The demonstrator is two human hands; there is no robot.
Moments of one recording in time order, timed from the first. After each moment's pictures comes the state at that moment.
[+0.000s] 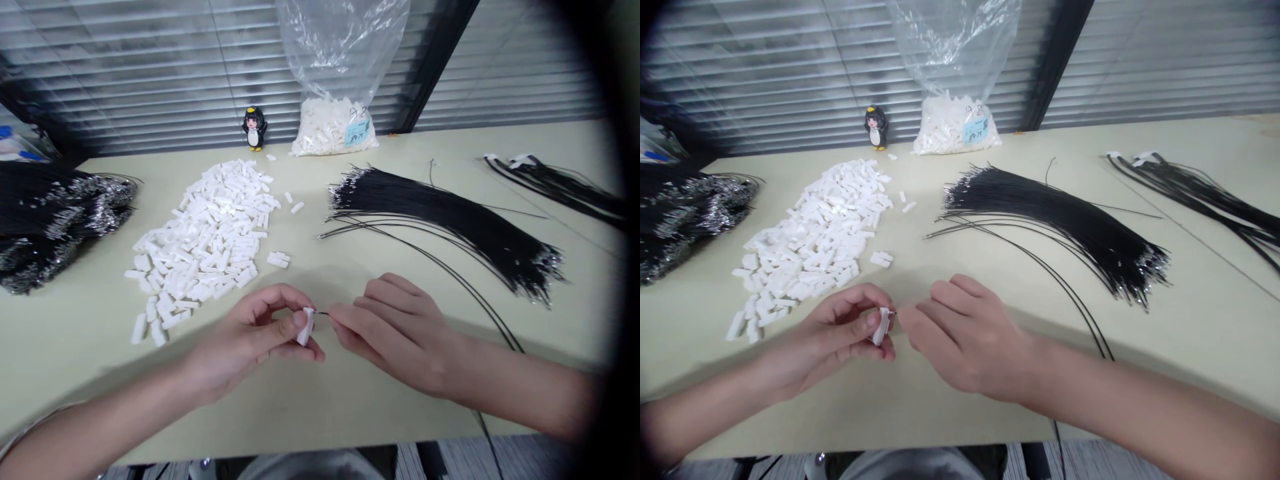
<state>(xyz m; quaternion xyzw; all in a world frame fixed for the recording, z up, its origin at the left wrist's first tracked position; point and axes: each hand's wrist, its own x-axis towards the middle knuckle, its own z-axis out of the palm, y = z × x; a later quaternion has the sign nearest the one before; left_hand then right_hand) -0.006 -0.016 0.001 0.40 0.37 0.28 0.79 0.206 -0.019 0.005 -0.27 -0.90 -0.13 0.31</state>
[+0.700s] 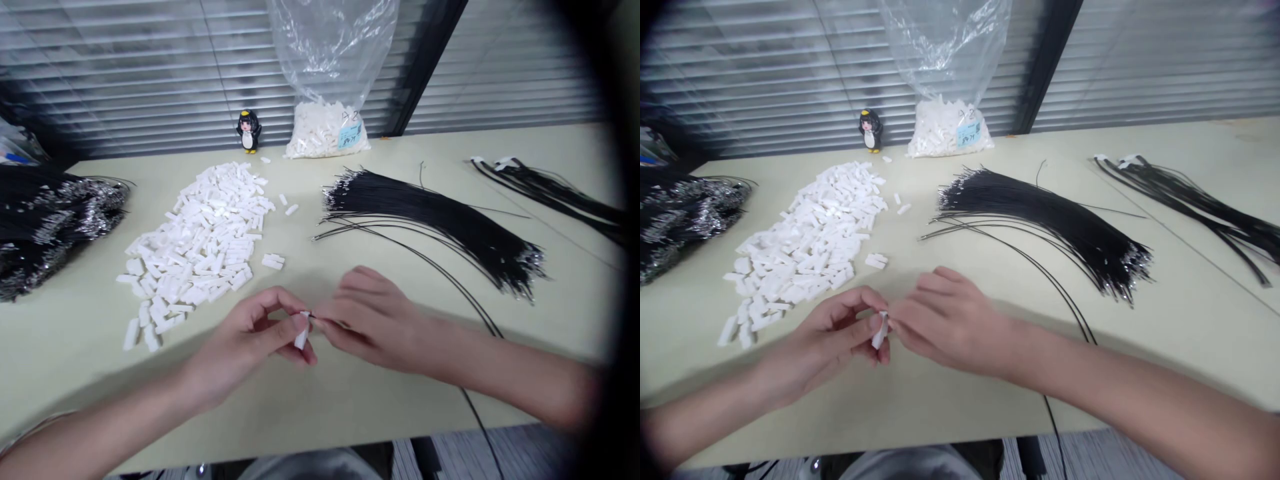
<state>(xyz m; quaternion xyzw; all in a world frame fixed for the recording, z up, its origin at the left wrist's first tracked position) -0.002 -0.016 0.000 0.45 0.39 0.28 0.75 0.201 -0.005 -0.002 -0.24 -0.91 -0.02 0.35</state>
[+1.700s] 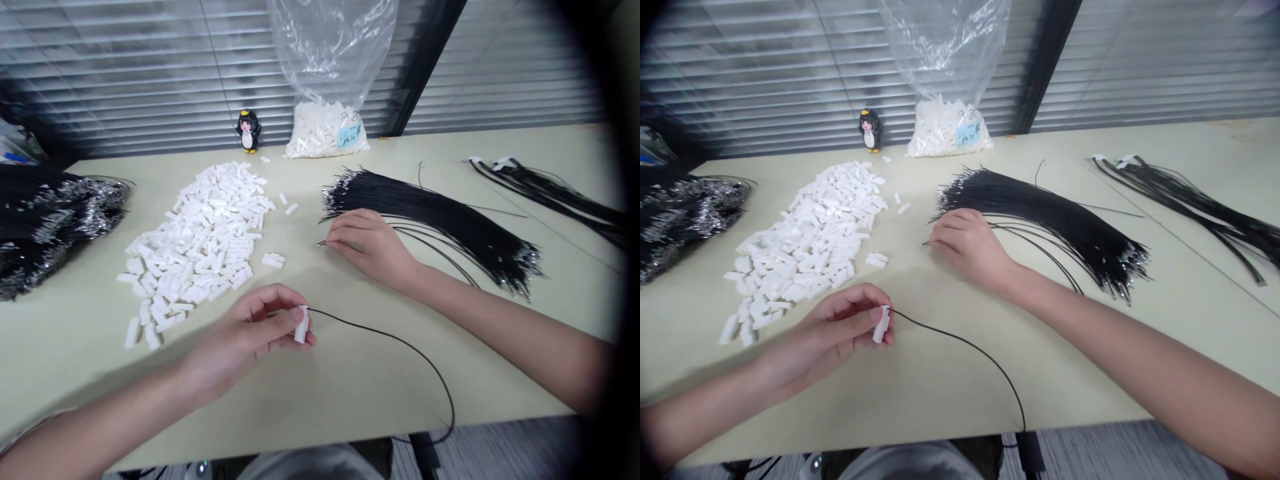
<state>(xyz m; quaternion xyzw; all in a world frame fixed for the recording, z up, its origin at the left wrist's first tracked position) -0.002 -0.015 0.002 0.41 0.40 0.28 0.77 0.238 0.071 -0.031 -0.40 -0.87 0.00 0.29</state>
